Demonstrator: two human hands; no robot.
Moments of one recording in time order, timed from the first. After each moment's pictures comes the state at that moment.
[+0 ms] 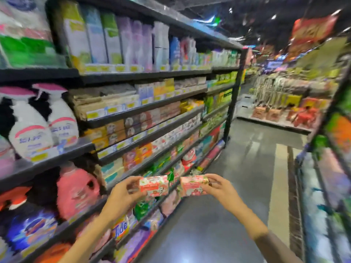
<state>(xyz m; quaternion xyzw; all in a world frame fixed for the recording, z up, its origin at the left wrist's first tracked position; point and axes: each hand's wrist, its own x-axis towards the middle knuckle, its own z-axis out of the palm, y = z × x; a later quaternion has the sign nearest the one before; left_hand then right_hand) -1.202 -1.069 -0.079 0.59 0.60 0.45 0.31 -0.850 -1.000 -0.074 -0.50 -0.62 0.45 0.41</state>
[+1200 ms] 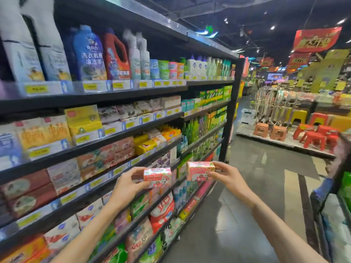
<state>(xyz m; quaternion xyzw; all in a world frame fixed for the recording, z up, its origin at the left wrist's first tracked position) -0.975 -0.452 -0.015 0.60 0.60 0.47 0.25 -0.624 -0.389 0.015 -0.48 -0.68 0.37 0.42</state>
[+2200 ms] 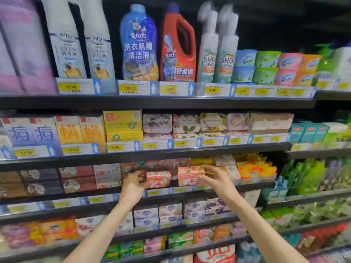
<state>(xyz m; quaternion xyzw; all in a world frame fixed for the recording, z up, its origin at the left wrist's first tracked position) -1.090 -0.313 -0.068 0.24 0.85 0.47 0.05 -0.878 -0.081 -0.020 -0.22 -0.82 0.46 0.25</state>
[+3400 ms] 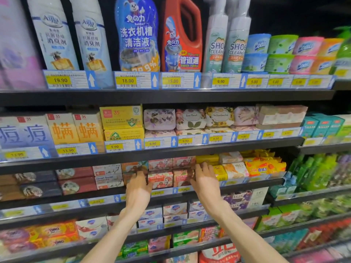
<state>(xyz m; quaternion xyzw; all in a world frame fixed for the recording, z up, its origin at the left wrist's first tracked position) -1.086 -0.292 -0.077 0.21 0.92 0.33 -0.06 -0.943 -0.113 -0.063 -0.25 -0.92 0.02 0.30</state>
